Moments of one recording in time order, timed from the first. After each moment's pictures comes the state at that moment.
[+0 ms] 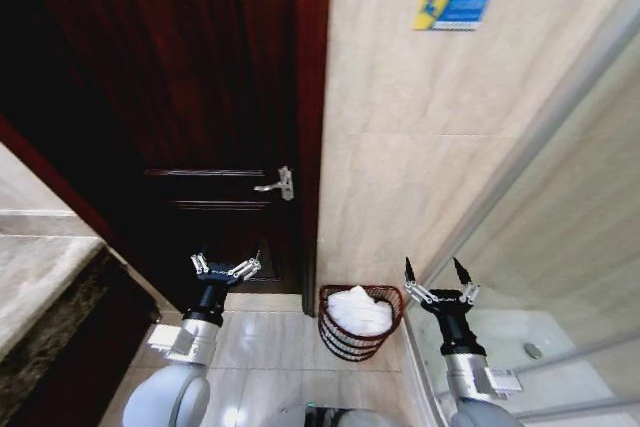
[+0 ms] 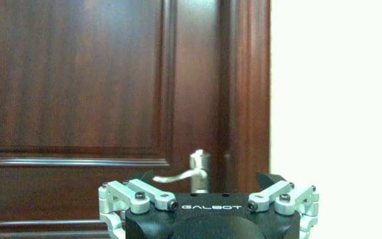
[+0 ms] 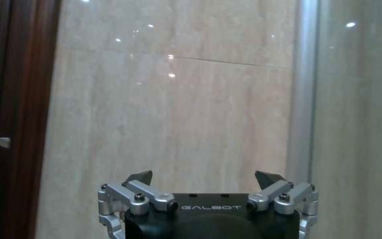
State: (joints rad) left arm 1.78 -1.49 -0.63 -2.44 -0.15 0.01 0.09; right arm -1.87 1.54 0.61 2.36 0.00 0.18 -0.02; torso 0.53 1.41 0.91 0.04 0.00
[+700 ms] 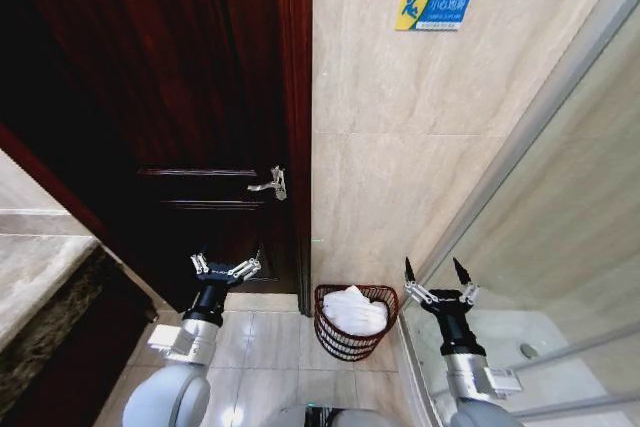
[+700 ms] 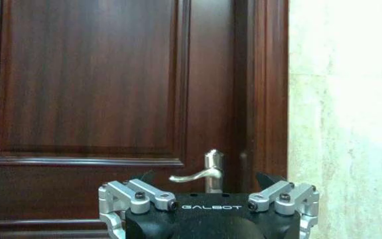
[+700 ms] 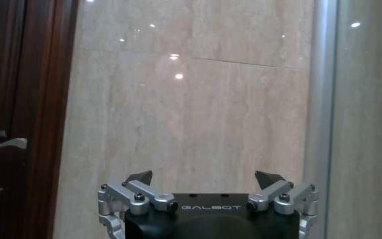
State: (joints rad) left arm 1.78 -1.49 -0.63 -2.44 -0.15 0.01 0.09; right arm -1.87 1.54 0.61 2.36 0.00 0.18 -0.02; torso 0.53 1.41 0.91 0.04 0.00
